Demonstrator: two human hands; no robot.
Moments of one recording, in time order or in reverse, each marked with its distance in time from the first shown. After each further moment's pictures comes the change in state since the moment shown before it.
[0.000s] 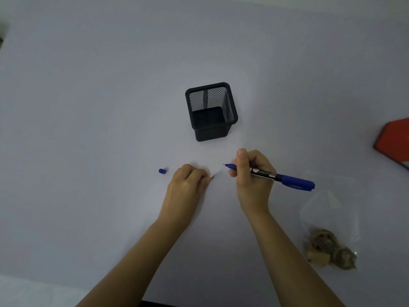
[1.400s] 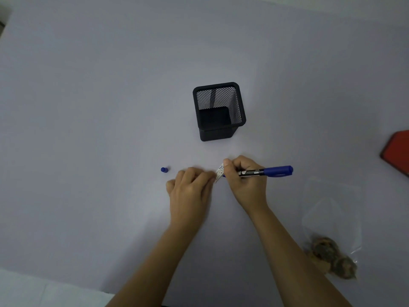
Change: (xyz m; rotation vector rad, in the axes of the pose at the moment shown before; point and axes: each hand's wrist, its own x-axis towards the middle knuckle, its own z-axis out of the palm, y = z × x) left_hand -0.006 0.007 0.025 0.034 0.178 -0.168; right_hand 0.010 0.023 -0.003 -0.197 -0.290 0.002
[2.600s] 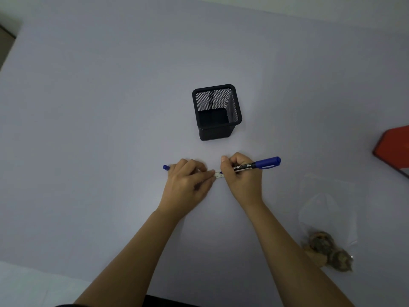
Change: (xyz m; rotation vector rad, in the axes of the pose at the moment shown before) left_hand 0.019 -0.026 -0.006 -0.070 -0.062 0.329; right_hand -0.002 0.003 0.002 -0.109 0.035 -0.020
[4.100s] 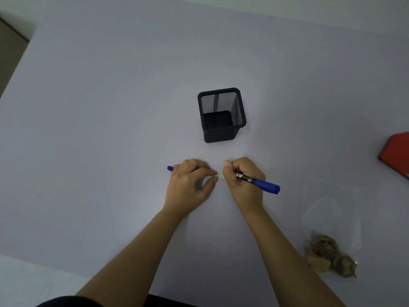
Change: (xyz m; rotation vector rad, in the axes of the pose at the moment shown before) left_hand 0.003 0.002 -0.001 -0.092 0.018 -0.103; right_hand -0.005 0.009 0.005 -0.095 0.091 -0.206
